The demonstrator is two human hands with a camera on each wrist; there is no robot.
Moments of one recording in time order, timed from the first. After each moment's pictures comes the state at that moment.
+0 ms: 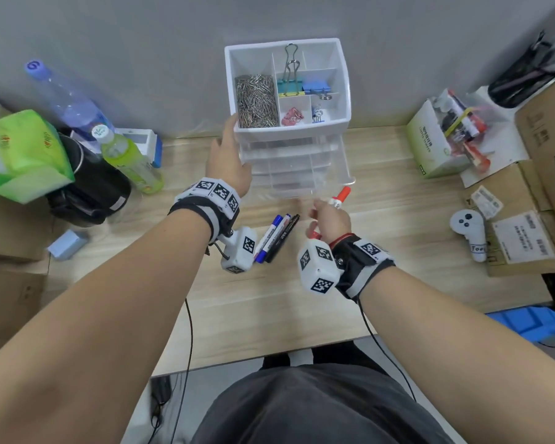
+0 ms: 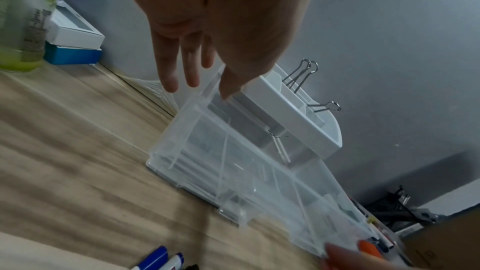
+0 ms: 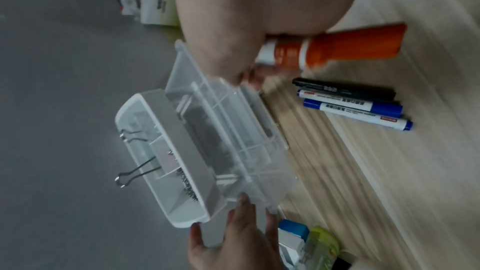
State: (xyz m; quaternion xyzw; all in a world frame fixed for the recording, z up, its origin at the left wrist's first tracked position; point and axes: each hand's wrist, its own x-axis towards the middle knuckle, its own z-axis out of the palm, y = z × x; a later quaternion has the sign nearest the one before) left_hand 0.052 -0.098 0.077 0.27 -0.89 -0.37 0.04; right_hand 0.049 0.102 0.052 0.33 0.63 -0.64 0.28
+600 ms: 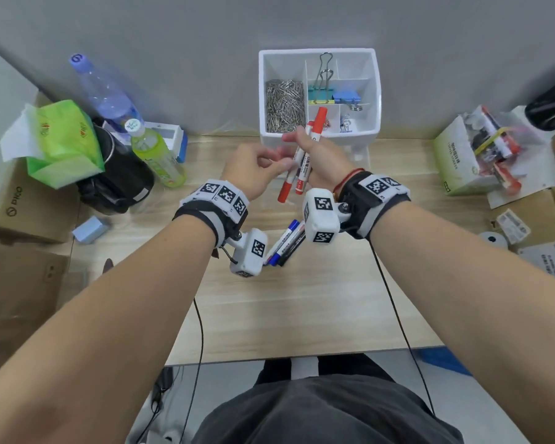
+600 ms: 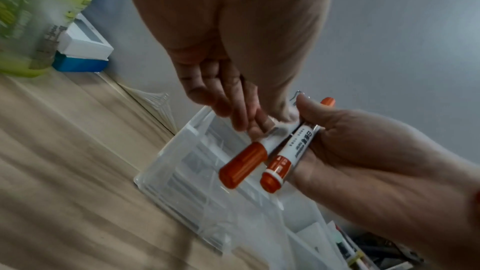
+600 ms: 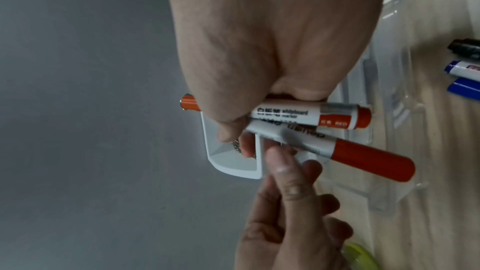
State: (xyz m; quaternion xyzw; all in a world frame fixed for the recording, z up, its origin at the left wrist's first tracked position) left_hand 0.061 -0.108 0.088 0.24 -0.84 -0.48 0.00; right_hand -0.027 0.022 0.103 -0.01 0.64 -0.66 0.39
